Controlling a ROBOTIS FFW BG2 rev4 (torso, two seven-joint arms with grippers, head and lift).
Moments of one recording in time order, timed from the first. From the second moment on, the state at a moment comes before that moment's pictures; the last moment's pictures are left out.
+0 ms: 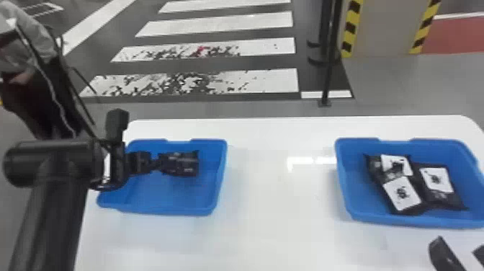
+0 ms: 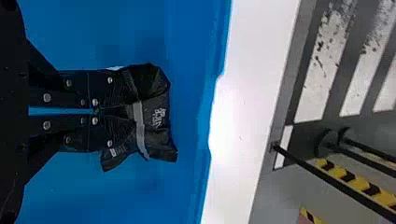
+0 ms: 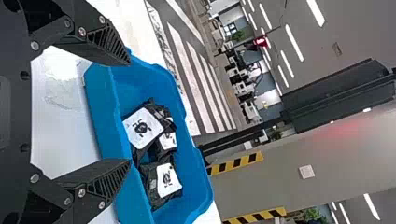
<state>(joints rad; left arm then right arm) -0.34 0.32 0.22 -1.47 0.02 1.23 -0.64 0.81 0.00 -0.19 -2.11 -0.46 0.02 0.34</state>
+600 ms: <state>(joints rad) -0.06 0.27 0.16 -1.97 0.41 1.13 -0.68 0.75 0.00 -0.15 -2.19 -0.48 0.12 0.43</state>
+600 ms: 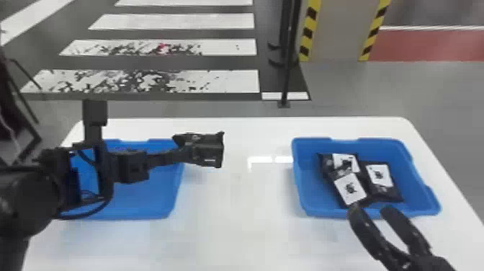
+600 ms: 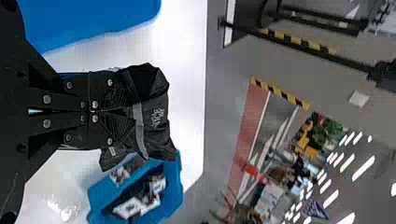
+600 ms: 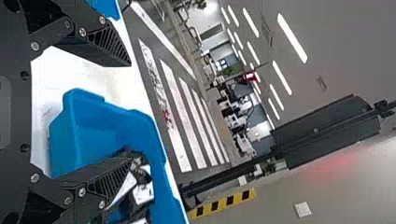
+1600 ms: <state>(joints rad) -0.06 0.23 -0.10 -1.99 0.62 1.08 -0.66 0.53 -0.02 0.01 -2.09 -0.59 0.24 0.48</state>
